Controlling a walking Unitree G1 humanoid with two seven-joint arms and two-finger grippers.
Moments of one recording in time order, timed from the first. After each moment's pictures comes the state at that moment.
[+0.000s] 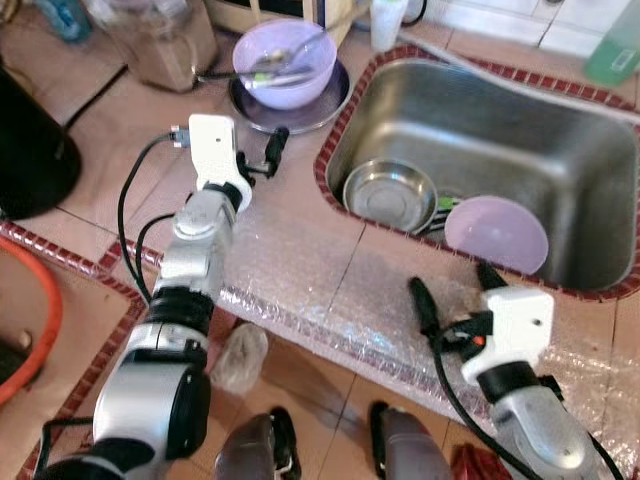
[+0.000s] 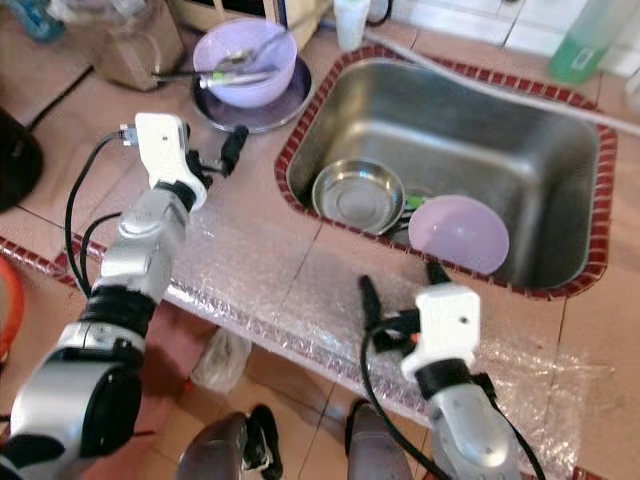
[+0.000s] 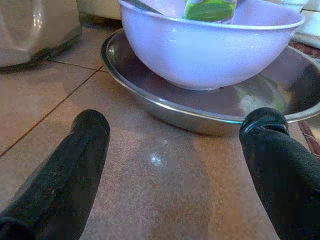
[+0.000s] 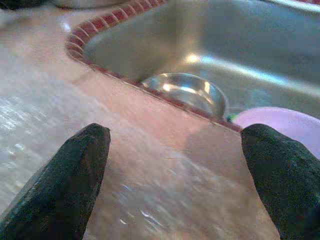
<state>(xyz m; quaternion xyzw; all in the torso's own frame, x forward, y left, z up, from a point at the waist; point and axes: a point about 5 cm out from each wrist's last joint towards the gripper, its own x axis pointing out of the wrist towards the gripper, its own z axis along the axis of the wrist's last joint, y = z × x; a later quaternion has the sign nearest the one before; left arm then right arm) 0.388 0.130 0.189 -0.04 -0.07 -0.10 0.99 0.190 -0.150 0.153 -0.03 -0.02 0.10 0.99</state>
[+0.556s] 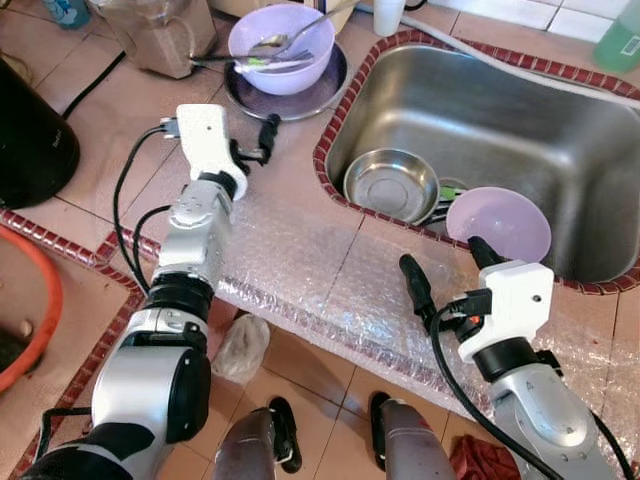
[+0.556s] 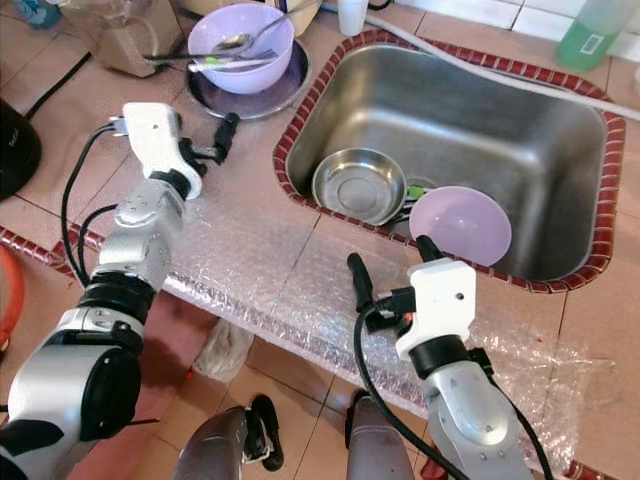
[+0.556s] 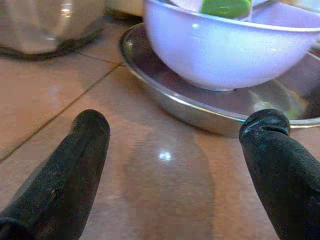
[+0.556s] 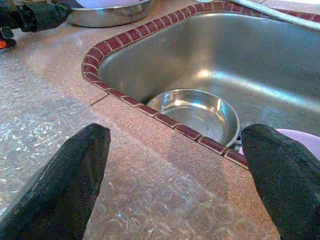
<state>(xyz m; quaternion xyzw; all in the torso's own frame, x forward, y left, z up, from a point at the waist) 0.395 0.138 0.197 -0.07 -0.07 -0.07 0.99 0.198 -0.147 0.165 -0.04 -0.04 0.12 0.99</state>
